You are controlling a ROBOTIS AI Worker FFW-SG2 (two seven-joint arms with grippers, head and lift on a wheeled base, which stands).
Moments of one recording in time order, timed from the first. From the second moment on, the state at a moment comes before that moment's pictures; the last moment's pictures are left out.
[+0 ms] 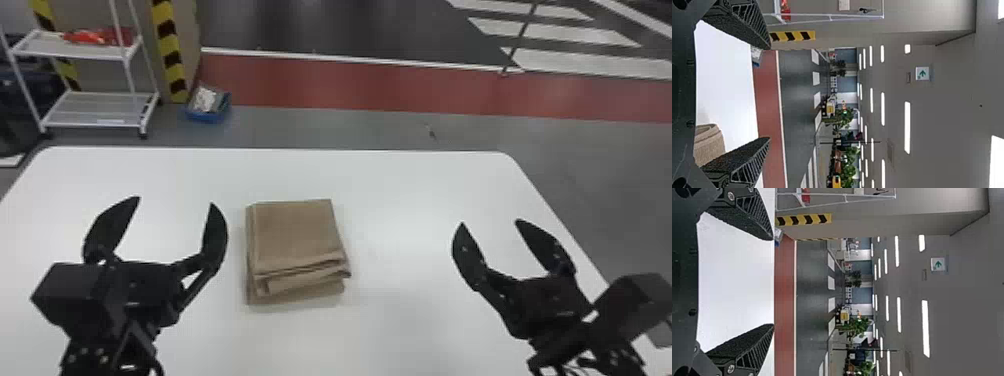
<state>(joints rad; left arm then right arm) 0.43 0.21 -0.24 -2.12 0.02 0.01 0.23 0.58 -0.03 -0.21 -2.21 -0.16 0.07 0.23</state>
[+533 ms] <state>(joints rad) 0.39 0.21 -0.26 -2.09 0.08 0.02 0.21 0.56 -0.02 -0.20 -2.21 -0.11 0.14 0.23</state>
